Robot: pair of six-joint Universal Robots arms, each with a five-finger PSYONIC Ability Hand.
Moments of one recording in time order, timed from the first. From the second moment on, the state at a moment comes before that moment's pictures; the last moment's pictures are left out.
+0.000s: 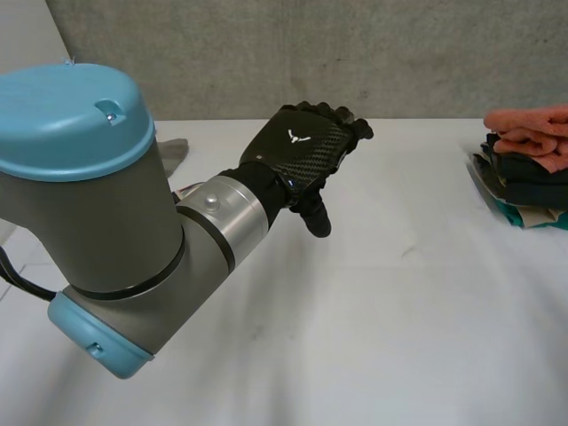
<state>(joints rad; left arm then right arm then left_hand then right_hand) 3.95 -1.94 -1.20 3.10 -1.43 3.34 1.14 -0.86 1.20 -0.68 0.87 3.10 0.25 0.25 0.25 0.23 0.05 0.57 0.56 0.56 0.55 0.35</state>
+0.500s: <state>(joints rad) 3.94 -1.84 -1.18 3.17 -1.44 3.34 1.03 -1.08 1.08 -0.26 1.37 2.60 0.22 0.25 0.22 0.22 0.05 0.24 0.22 0.22 0.21 0.05</state>
